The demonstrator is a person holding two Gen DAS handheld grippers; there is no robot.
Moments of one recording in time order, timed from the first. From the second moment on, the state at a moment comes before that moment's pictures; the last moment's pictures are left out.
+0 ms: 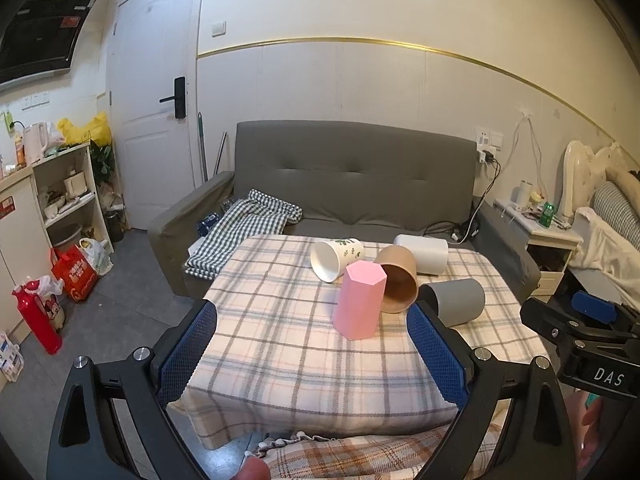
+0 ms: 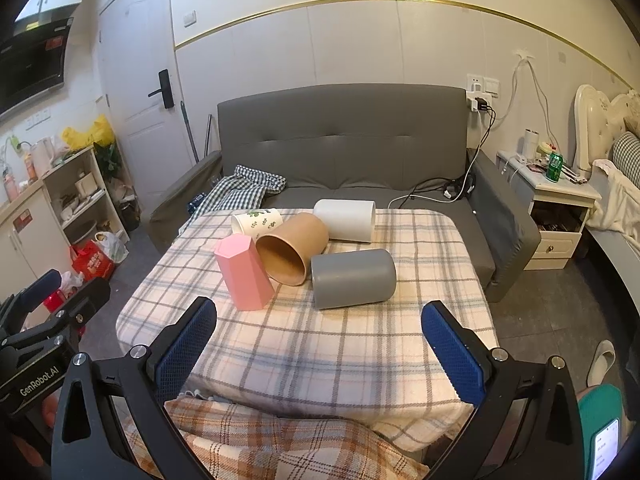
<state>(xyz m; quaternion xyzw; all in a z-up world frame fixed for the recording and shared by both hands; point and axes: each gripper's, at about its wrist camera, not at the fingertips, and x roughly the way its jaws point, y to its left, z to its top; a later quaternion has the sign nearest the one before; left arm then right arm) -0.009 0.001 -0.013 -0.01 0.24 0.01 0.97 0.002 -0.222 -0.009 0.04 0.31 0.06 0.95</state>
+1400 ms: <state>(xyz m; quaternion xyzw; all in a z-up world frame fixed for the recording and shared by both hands) -0.008 0.001 -0.020 0.00 0.25 0.01 0.97 0.002 -0.220 -0.016 0.04 0.31 0.05 0.95</state>
